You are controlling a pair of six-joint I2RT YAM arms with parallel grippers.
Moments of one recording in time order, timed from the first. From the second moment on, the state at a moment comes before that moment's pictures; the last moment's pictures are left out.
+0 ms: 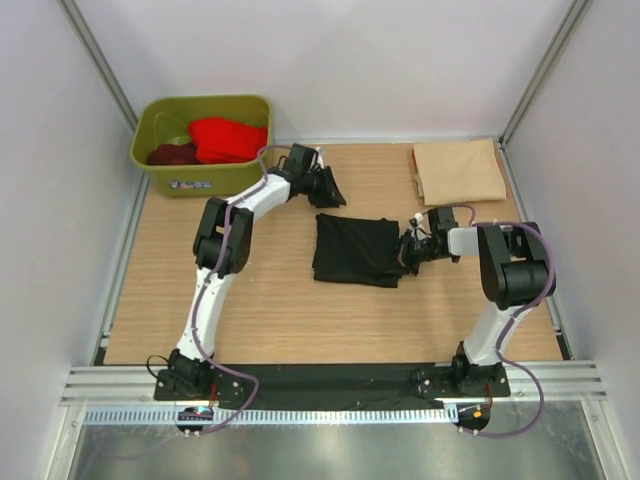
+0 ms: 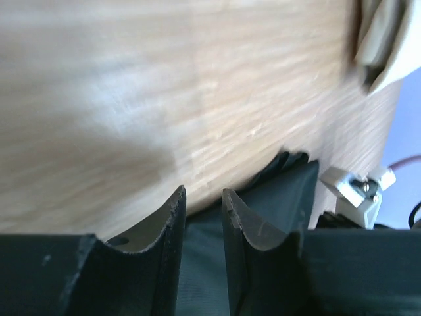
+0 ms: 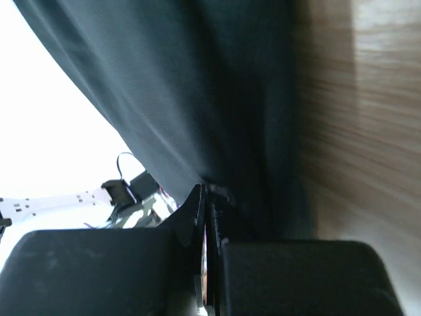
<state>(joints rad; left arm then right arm) -0.46 2.41 1.92 -0.32 0.47 -0.68 0.08 1.84 0.81 -0.18 -0.87 0.64</state>
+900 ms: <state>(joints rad) -0.43 2.24 1.65 -0.33 0.41 -0.57 0.12 1.84 1.00 -0.19 -0.74 0.73</state>
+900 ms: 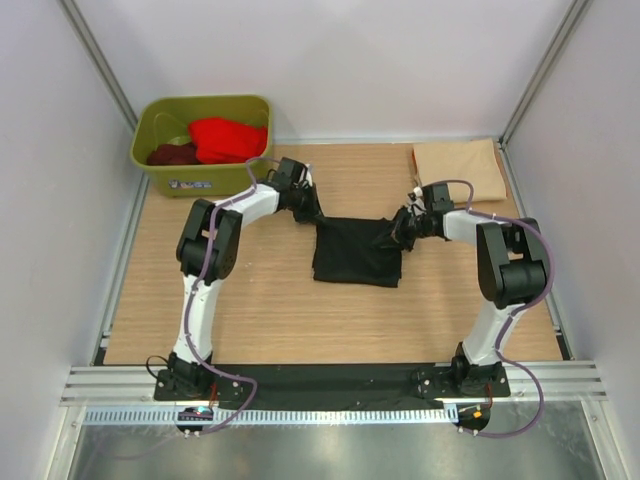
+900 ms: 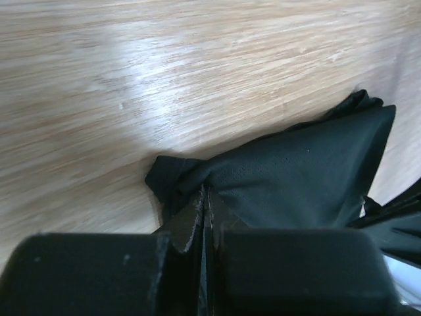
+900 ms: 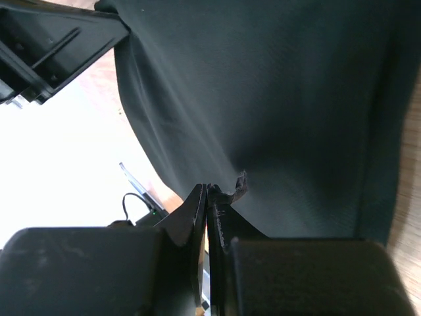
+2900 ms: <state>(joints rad) -0.56 1.91 1.48 -0.86 0.22 -0.61 0.16 1.69 1.23 -0.78 -0.25 0.43</state>
